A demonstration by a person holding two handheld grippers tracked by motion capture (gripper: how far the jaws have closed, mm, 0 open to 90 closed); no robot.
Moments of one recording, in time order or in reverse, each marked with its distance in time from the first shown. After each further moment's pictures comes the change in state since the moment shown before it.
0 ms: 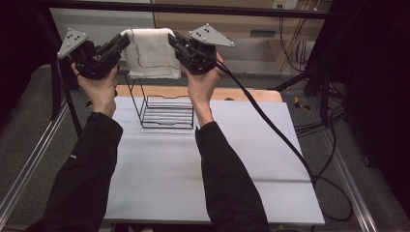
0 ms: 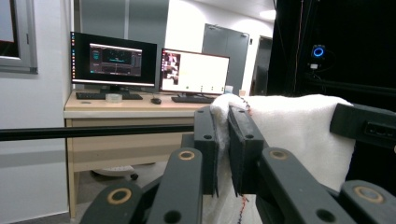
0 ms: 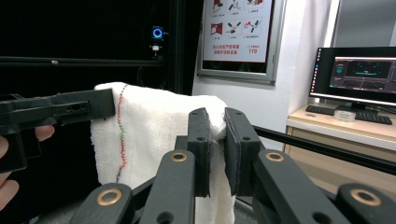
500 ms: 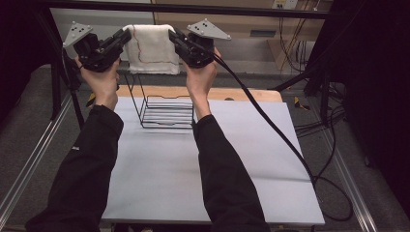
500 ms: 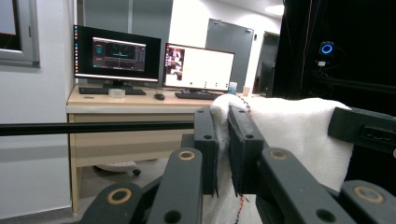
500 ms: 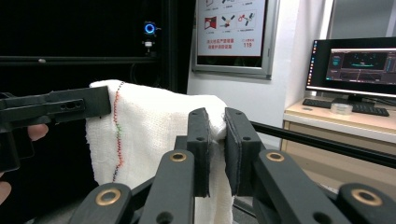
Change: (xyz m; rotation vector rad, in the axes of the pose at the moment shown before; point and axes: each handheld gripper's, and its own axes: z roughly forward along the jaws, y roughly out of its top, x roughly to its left) left arm 0.012 0.000 0.023 0.026 0.017 -0.009; right arm -0.014 -0.004 0.022 0.019 -0.020 0.021
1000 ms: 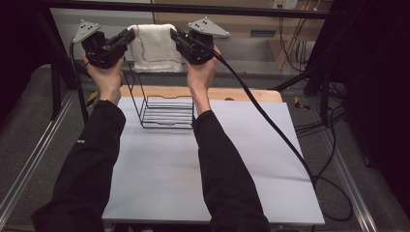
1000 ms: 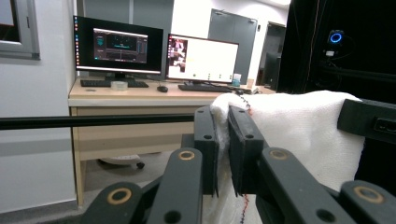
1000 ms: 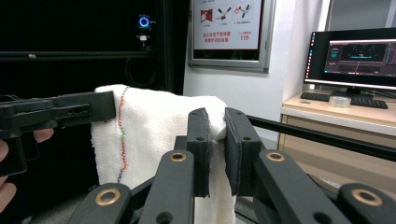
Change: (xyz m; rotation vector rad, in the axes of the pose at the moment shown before) left arm 0.011 -0.009 0.021 0.035 0.008 0.012; right arm -0.013 -0.007 0.015 0.023 -0.009 0.013
